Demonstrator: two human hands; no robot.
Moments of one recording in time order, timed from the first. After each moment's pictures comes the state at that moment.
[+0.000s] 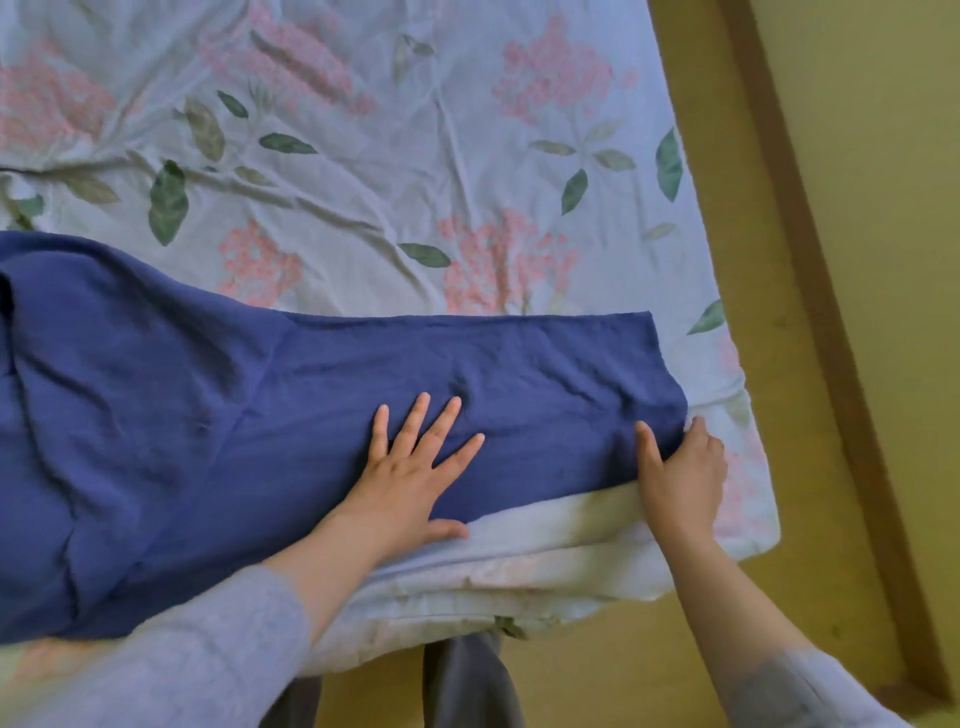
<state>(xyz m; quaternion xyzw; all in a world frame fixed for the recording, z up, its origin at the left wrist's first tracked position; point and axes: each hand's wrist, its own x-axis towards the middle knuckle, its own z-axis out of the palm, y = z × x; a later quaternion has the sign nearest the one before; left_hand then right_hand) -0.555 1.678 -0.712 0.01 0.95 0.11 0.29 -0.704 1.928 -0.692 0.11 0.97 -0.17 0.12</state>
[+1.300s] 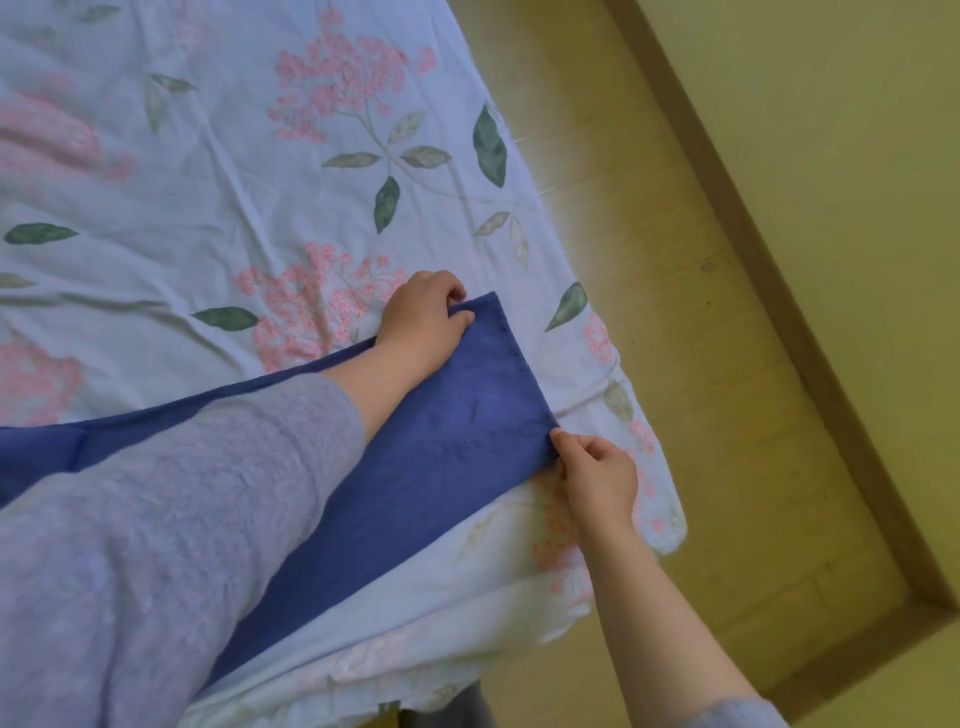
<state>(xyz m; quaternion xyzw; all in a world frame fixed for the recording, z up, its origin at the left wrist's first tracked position) -0.832 1.754 -0.702 -0.15 0.92 0.34 0.14 -0.745 1.966 -0.698 0.35 0.77 -0.49 0.20</state>
